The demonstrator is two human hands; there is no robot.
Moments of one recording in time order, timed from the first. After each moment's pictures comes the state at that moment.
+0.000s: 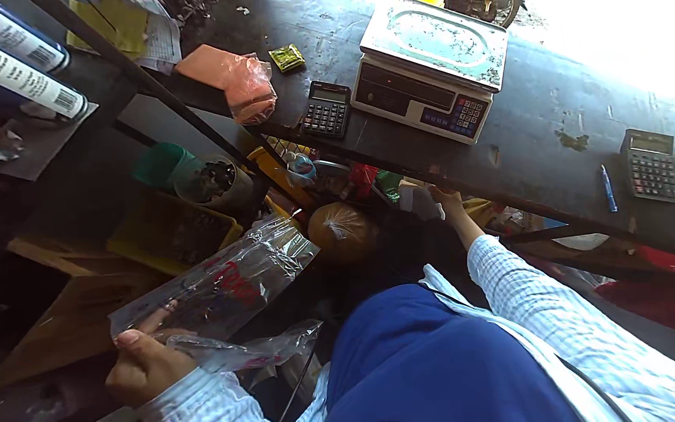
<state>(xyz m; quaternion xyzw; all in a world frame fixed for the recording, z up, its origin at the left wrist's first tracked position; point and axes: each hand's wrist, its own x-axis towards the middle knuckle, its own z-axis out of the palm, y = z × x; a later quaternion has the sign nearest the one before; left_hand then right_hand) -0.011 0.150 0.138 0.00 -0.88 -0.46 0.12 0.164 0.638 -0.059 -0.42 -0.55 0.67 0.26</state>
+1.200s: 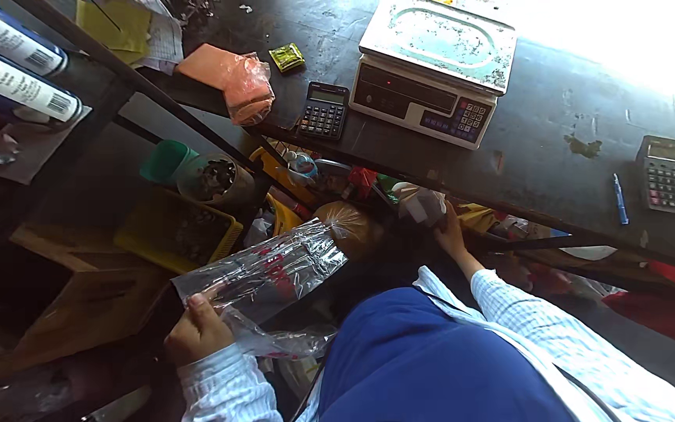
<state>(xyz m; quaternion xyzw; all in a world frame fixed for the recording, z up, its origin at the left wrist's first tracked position) 0.007 0.195 0.123 -0.10 -0.93 -0.35 0.09 0.228 0.608 -0.103 -0.40 -0.80 0.42 0.17</state>
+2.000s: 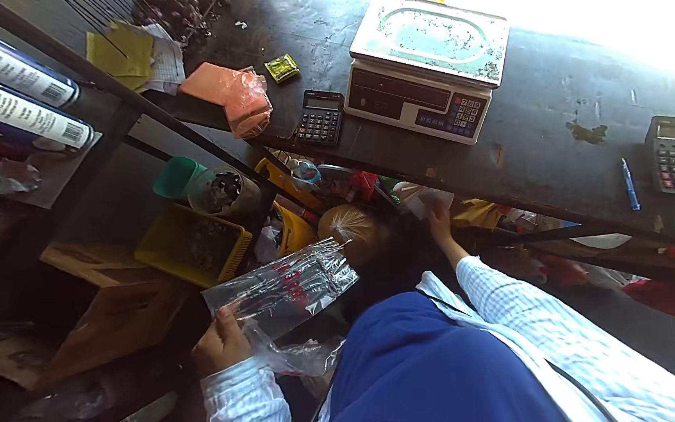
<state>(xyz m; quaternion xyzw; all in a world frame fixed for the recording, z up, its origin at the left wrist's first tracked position) 0.020 0.192 0.123 -0.08 -0.95 -0.31 0.02 0.174 0.596 -0.098 -0.46 -0.70 0.51 0.21</state>
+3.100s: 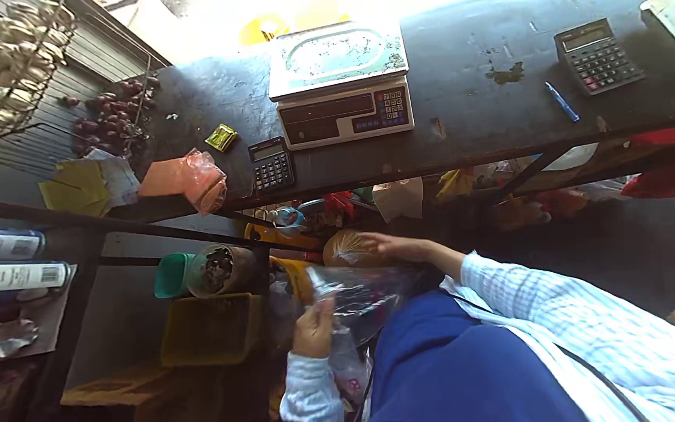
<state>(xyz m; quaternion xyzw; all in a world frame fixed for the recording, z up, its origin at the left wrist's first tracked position) 0.035 0.268 0.114 -0.42 -0.78 -0.41 -0.21 0.173 0.498 0.005 -0.12 -0.57 0.81 0.02</state>
